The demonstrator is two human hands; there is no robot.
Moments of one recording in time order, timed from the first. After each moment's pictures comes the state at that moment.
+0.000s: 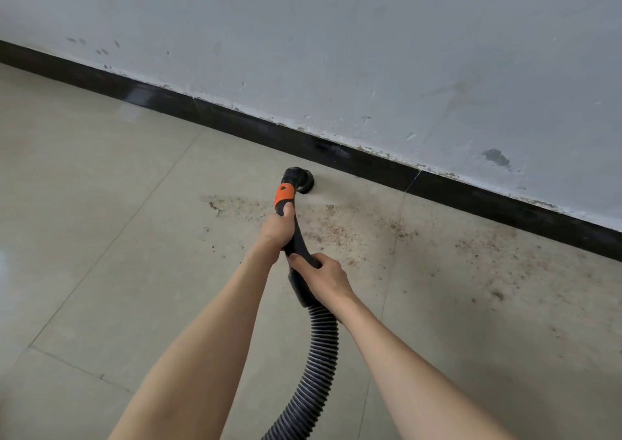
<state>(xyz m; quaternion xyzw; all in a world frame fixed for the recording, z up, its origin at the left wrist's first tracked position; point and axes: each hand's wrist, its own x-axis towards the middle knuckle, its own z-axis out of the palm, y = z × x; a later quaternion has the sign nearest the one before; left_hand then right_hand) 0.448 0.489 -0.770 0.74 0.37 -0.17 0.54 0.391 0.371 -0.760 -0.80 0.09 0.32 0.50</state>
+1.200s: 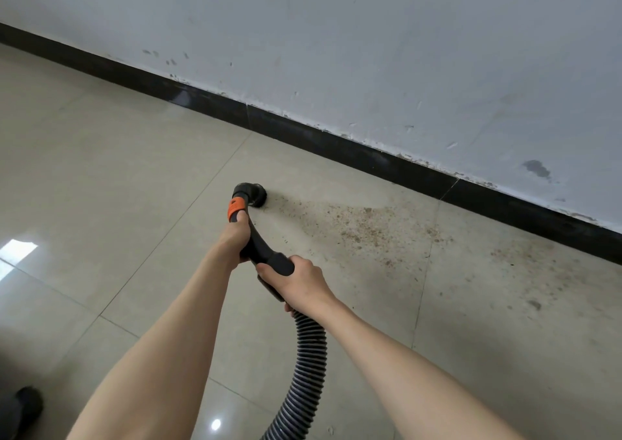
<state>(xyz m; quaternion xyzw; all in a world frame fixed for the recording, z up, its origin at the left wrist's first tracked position) 0.369 0.620 -0.759 0.59 0.51 -0.09 0.62 0.332 0.468 -0.741 -0.82 -0.04 0.35 0.44</state>
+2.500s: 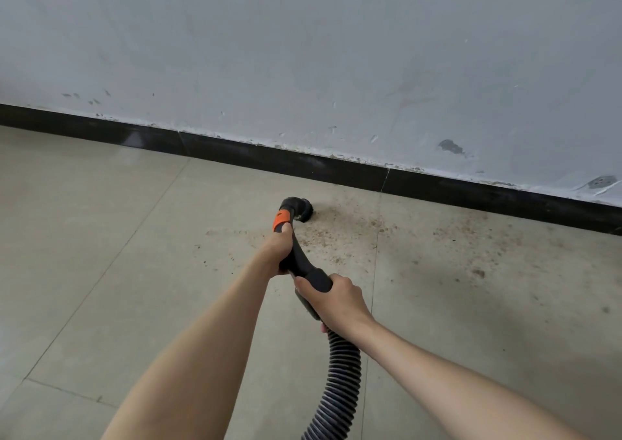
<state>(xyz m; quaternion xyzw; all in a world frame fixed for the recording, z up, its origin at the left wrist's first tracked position) 0.415 0.458 -0.771 0.65 0.38 -0.22 0.62 0.327 0.327 -0.738 -0.85 0.08 0.27 0.46</state>
